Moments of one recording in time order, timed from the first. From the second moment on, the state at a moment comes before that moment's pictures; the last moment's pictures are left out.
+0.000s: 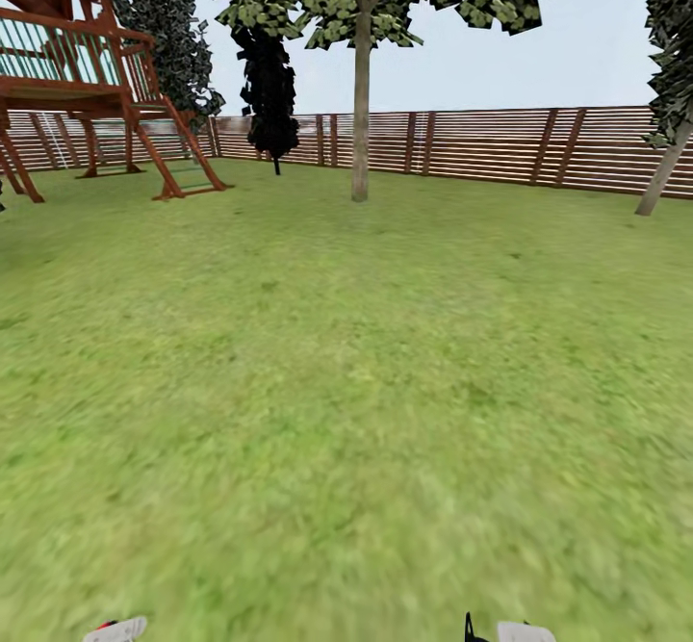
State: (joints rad) left arm -0.30 0.19 0.59 -0.17 -0.26 -0.46 -0.13; right arm -0.35 0.02 -0.31 -0.03 0.38 -0.68 -0.31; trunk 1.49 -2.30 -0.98
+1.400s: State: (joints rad) left arm -0.30 0.19 0.59 -0.17 -0.26 -0.46 -0.13; right arm -0.35 0.02 -0.31 -0.03 0.38 -0.68 -0.31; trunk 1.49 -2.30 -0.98
